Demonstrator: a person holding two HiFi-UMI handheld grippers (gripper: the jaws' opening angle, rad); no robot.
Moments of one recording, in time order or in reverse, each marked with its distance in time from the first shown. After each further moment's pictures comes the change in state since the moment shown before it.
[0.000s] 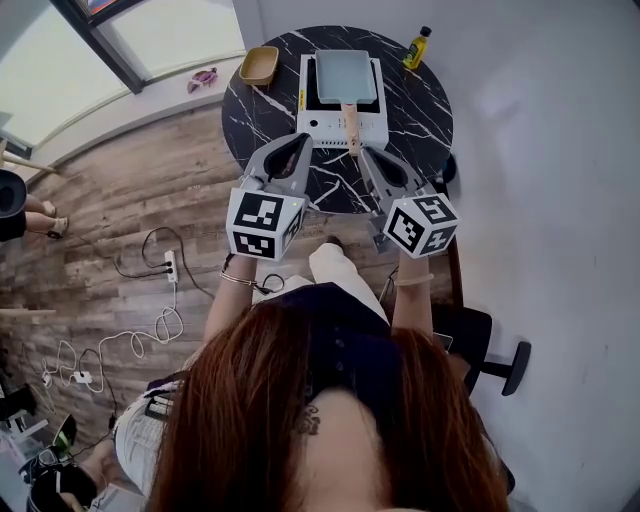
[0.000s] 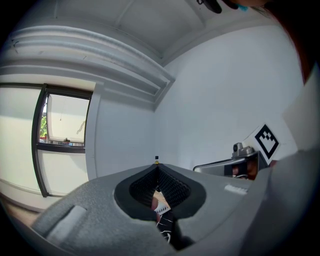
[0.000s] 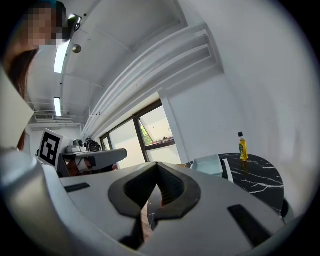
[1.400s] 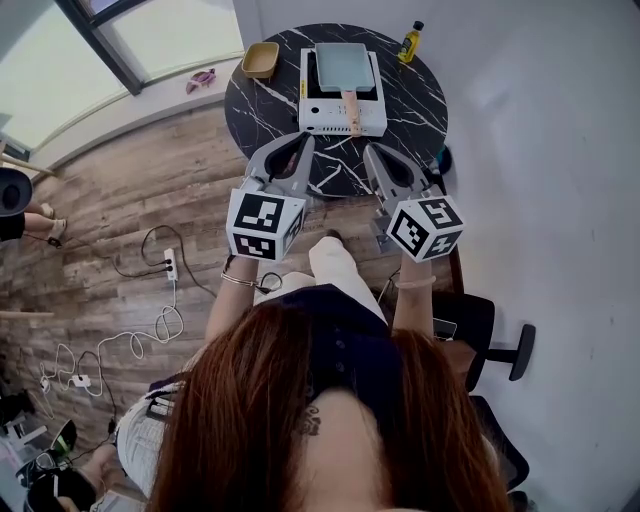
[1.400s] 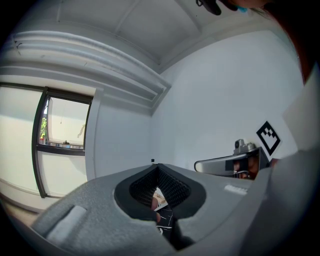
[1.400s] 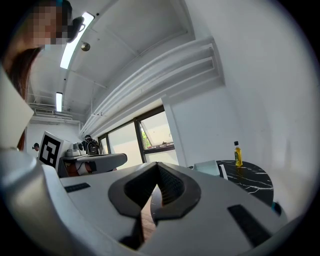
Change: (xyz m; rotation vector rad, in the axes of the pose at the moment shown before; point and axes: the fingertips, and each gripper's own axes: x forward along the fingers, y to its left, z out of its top) left arm -0.060 -0.024 0.004 0.007 -0.048 -0.023; right arm -0.048 0.050 0.004 -0.062 -0.059 -0.044
